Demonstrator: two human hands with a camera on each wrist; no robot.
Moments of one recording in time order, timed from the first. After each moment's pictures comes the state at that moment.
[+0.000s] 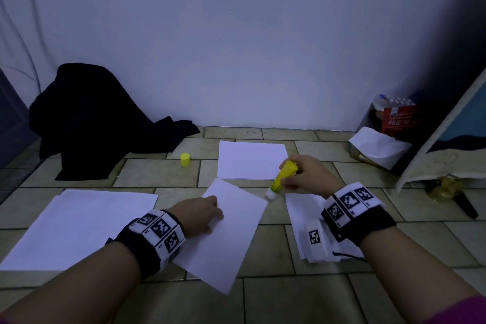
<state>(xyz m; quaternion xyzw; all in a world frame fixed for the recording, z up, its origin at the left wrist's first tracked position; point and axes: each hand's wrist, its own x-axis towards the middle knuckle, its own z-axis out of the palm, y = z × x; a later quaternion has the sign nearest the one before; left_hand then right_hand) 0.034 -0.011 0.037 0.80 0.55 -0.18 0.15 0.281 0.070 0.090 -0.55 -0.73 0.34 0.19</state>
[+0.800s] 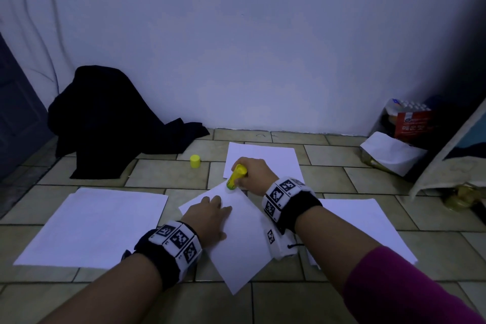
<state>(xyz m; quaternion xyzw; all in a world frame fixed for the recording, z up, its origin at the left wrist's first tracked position) 0.041 -0.018 0.020 0.75 0.64 -0.15 0.12 0.166 0.077 0.068 -0.48 -0.83 0.25 0.09</state>
